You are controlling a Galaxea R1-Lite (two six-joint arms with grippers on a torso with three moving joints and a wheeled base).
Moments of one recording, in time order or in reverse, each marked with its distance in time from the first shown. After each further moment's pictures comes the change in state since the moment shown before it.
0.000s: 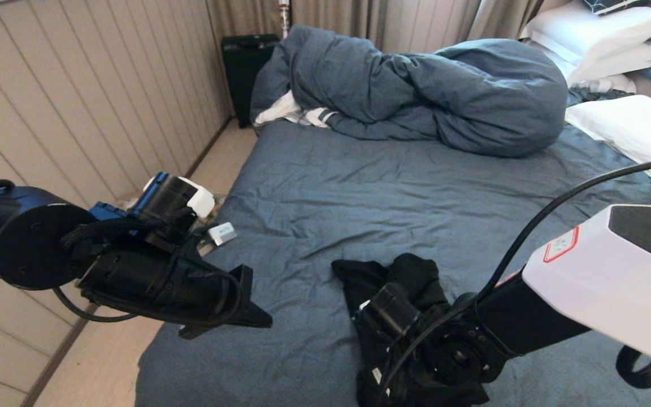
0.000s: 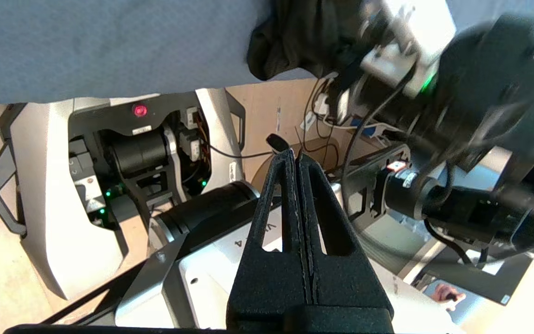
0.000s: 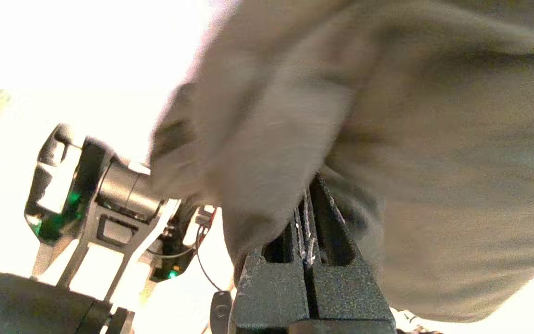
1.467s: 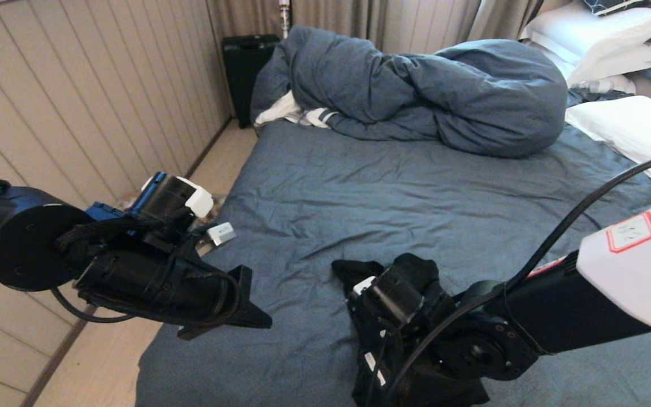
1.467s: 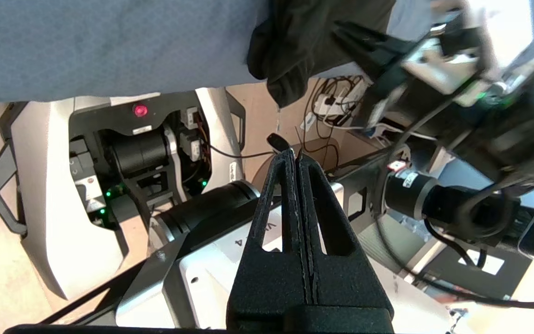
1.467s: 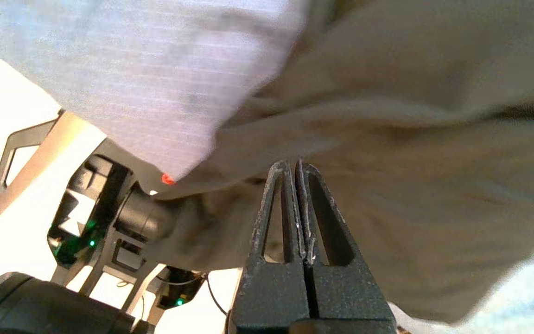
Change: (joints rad) left arm -0.004 -0.006 0.005 0.001 0.000 0.000; right arm 0.016 -0.100 -0.031 0.005 -0.019 -0.004
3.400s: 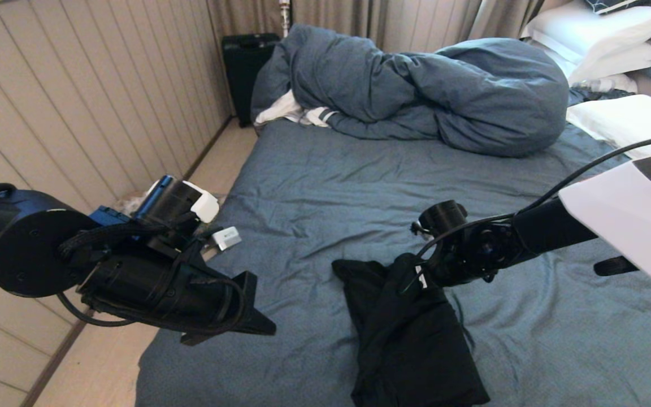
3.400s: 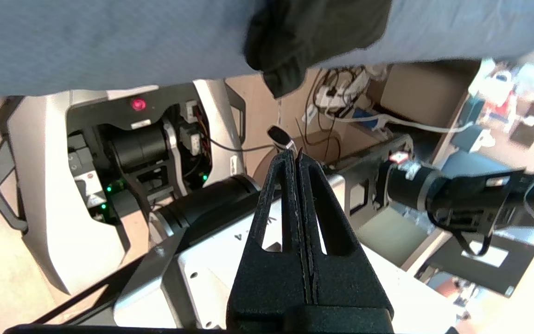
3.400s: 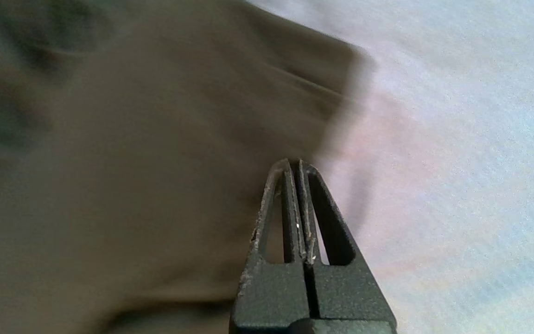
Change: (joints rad) left arm -0.023 -0.002 0.009 -0.001 0.000 0.000; right arm -0.455 0.183 -0.313 0.039 -0.001 -0.125
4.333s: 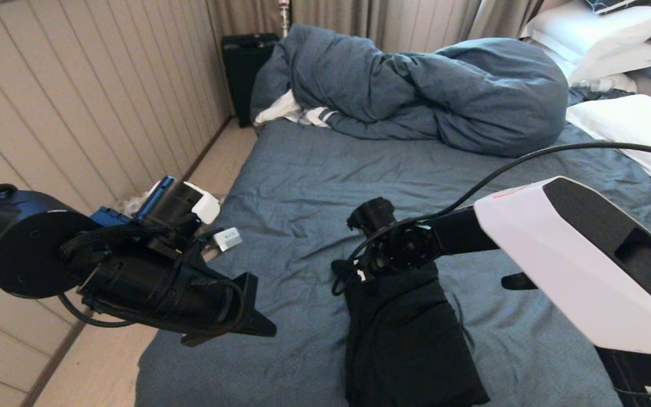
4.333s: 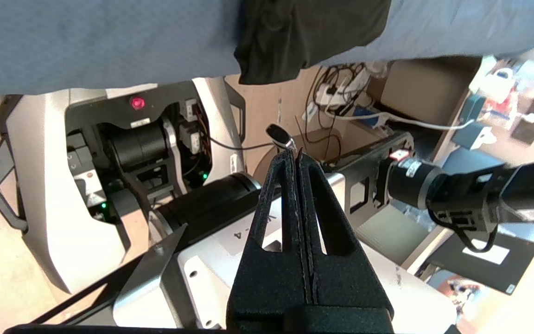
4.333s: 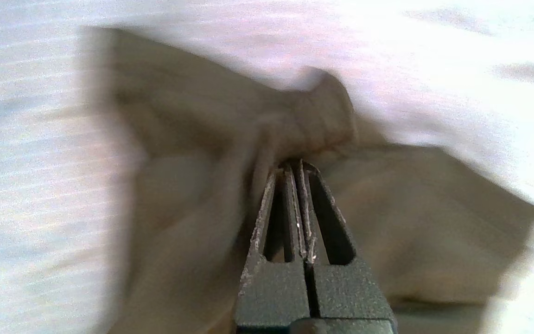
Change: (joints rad) left arm -0.005 -0.001 0.002 0.000 0.000 0.000; right arm 0.212 0.192 -0.378 0.109 -0.065 0.005
